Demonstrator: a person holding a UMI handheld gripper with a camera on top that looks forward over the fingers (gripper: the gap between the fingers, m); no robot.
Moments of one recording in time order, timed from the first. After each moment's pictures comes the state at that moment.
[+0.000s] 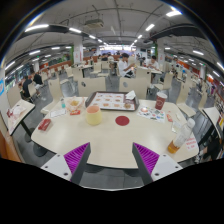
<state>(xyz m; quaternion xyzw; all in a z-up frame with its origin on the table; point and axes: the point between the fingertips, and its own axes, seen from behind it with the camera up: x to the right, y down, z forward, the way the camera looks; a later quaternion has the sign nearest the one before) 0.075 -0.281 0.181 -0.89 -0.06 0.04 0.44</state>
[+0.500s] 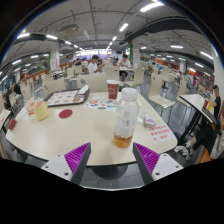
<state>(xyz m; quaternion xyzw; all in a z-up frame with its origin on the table) 0.347 -0.264 0.081 -0.88 0.04 -0.03 0.47</state>
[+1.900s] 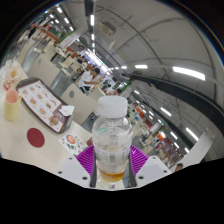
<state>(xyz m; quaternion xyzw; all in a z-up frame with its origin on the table) 0.290 -0.040 0.232 -0.76 -0.15 -0.38 0.51</state>
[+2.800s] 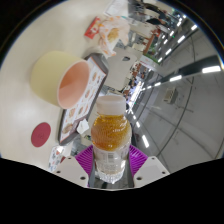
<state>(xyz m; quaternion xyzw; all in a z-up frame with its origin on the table) 0.035 0.069 0.194 -0.44 -0.57 -0.62 0.31</state>
